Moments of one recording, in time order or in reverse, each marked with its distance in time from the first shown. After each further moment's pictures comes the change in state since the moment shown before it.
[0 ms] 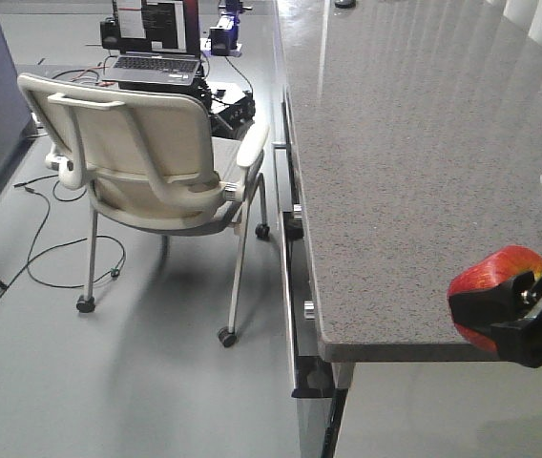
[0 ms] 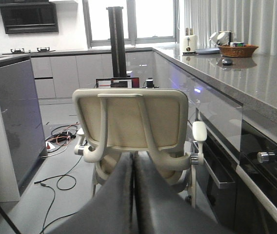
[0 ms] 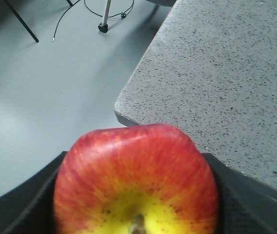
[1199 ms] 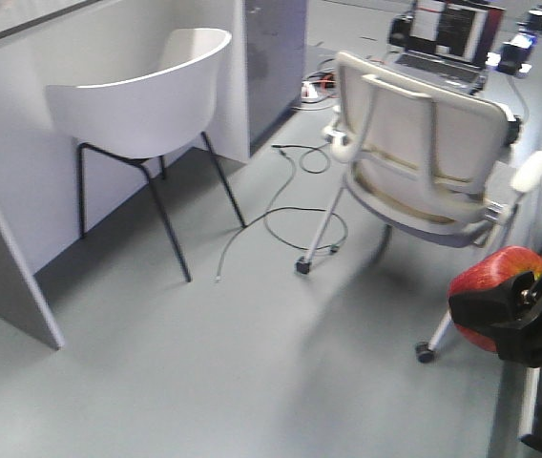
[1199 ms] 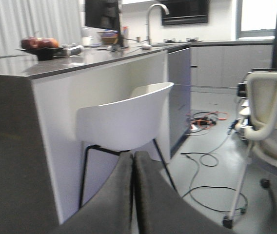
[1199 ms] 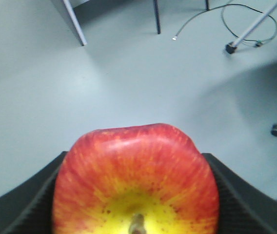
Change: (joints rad) left arm 0.000 0.000 0.000 0.000 0.000 0.000; right arm 0.000 0.000 0.000 0.000 0.001 0.000
